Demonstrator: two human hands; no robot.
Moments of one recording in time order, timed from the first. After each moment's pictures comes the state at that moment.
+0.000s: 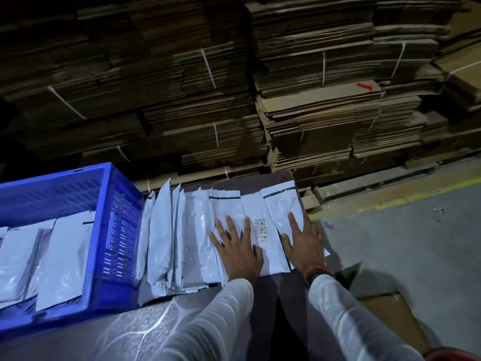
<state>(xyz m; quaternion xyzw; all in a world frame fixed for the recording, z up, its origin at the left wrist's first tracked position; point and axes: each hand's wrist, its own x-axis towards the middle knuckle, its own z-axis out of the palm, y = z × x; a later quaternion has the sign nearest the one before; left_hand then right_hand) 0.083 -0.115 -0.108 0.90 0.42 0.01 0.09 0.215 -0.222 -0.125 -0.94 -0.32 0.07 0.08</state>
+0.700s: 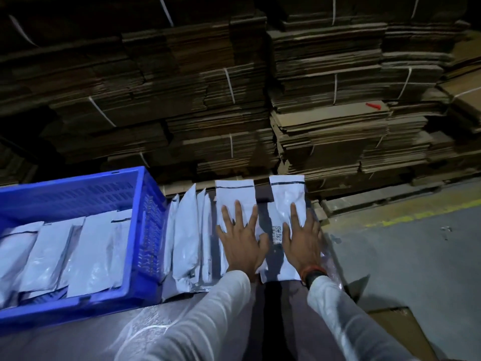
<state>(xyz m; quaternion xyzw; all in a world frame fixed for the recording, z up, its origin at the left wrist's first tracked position) 0.060 -0.079 -0.053 0.91 0.40 0.13 0.08 0.170 -0.179 -0.066 -0.95 -0.29 -0.01 0.14</state>
